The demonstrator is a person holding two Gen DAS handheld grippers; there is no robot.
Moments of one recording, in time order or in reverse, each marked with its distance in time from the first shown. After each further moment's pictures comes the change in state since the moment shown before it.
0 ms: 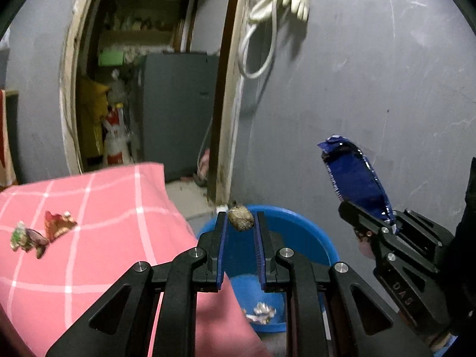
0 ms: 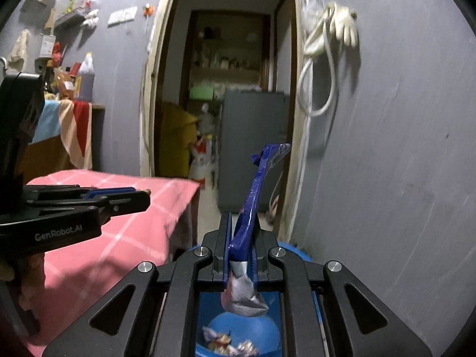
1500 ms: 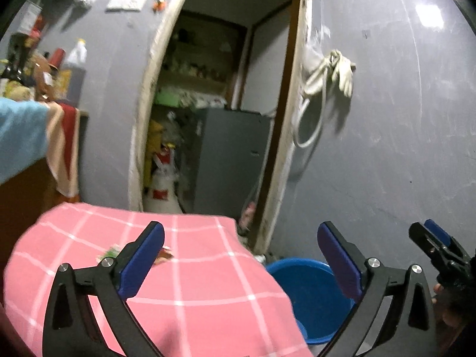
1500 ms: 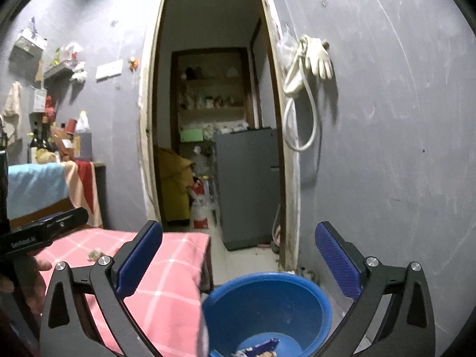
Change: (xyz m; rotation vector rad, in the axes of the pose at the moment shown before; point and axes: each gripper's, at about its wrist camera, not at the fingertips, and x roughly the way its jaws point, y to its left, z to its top) left arm -0.148 0.067 0.013 -0.112 -0.313 0.200; right arm -0.073 0.018 0.056 0.130 -0.204 -0.026
